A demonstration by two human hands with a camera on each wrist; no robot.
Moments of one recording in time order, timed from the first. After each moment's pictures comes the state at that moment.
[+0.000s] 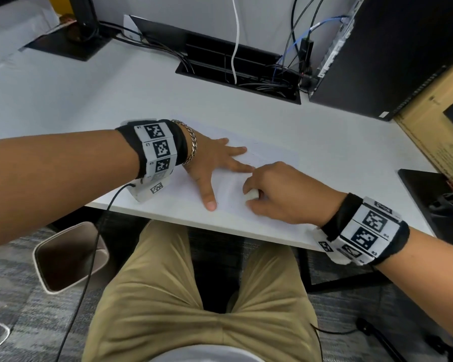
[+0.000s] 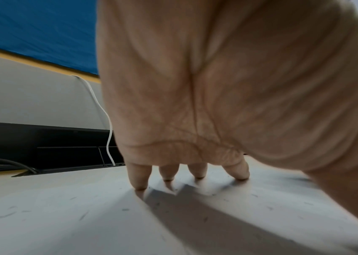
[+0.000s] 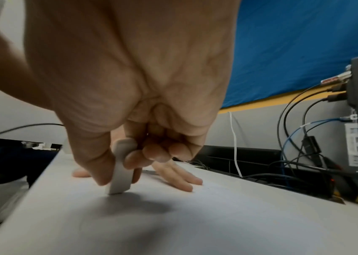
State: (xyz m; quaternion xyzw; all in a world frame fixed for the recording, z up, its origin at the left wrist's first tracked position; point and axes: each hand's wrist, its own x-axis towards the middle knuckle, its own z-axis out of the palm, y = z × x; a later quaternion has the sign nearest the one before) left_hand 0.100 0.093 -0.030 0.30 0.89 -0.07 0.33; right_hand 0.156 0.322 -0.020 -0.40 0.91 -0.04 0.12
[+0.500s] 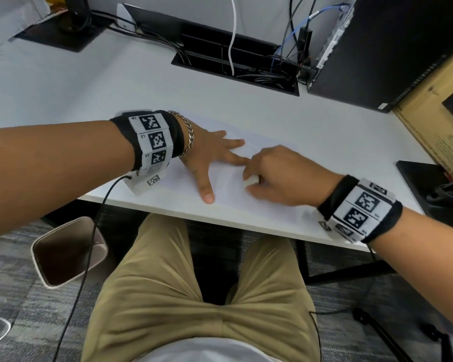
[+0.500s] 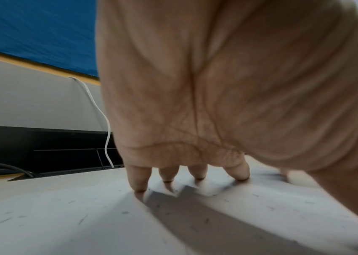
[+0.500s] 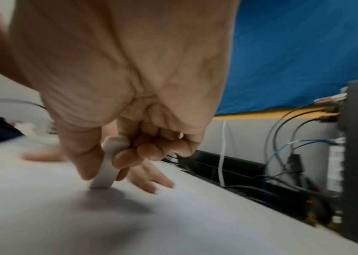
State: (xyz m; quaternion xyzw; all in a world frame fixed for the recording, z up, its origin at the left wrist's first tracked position) left_hand 0.102 0.095 -0.027 0.30 0.89 -0.09 0.33; right_hand 0.149 0.316 -0.009 -0.43 0.90 0.00 0.09
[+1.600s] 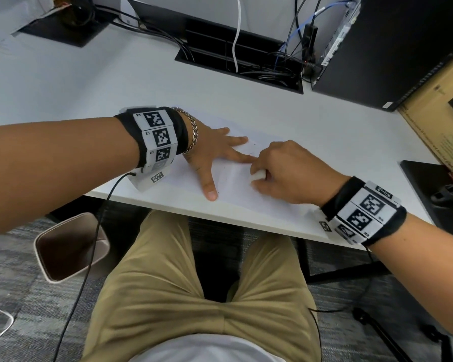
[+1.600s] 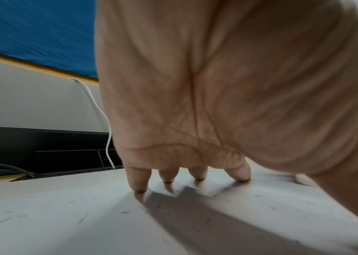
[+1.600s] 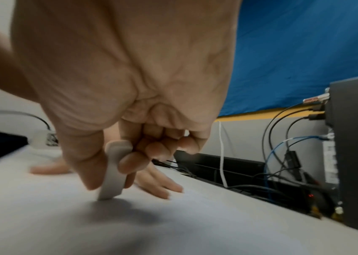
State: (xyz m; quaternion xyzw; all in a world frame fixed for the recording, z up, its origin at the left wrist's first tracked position) left_hand 0.100 0.093 -0.030 0.30 0.89 -0.09 0.33; right_hand 0.143 0.323 -0.016 -0.41 0.91 0.00 0.06
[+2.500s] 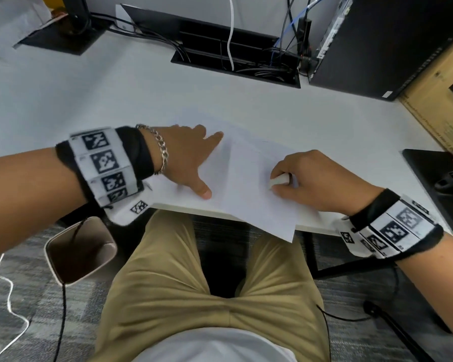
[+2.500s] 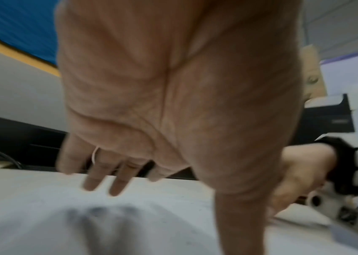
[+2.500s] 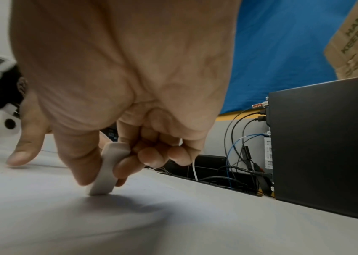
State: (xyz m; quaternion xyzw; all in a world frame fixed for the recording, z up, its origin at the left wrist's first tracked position) left_hand 0.164 0.078 -0.010 0.16 0.96 -0.04 0.24; right_hand 0.160 0.372 -0.025 -0.31 0.94 -0.08 0.09
